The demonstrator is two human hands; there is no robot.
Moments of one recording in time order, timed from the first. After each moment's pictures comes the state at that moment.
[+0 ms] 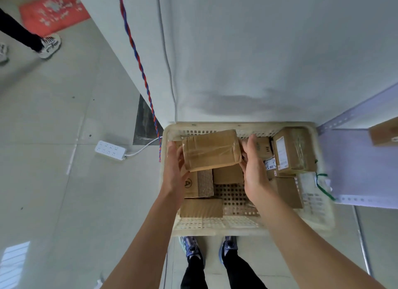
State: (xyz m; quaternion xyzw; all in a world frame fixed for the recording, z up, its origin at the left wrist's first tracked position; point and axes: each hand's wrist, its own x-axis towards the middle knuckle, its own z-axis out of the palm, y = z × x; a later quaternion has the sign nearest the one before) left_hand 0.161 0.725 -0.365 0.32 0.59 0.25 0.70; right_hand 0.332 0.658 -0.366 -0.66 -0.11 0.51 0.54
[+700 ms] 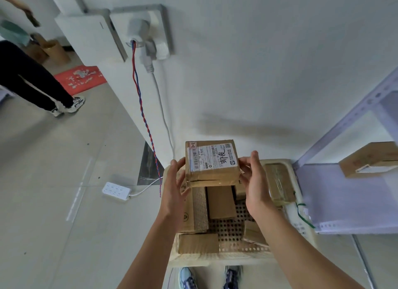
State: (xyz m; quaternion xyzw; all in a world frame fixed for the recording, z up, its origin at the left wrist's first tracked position) left_hand 0.194 0.699 -0.239 0.39 0.49 0.35 0.70; right_hand 0.373 0.640 -0.257 -0.63 -0.13 0.42 0.64
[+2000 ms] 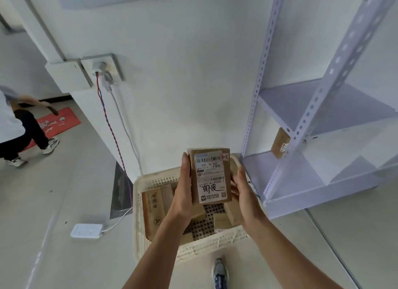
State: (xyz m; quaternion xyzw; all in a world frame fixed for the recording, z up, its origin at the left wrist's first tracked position) left_hand 0.229 0.508 -0.132 0.55 0.29 0.22 0.75; right_hand 0.341 0.414 -0.178 -0.67 -0.15 0.43 0.59
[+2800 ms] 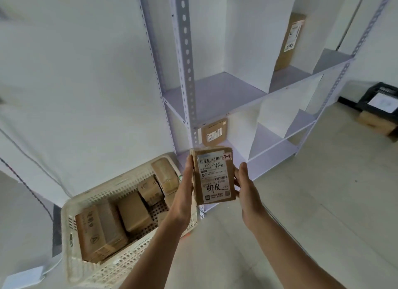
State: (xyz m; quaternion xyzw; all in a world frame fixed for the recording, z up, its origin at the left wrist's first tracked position) left_hand 0.352 0.268 -0.101 0.62 0.17 0.13 0.76; right_hand 0.456 0.158 -0.166 -0.70 -0.07 0.28 0.65
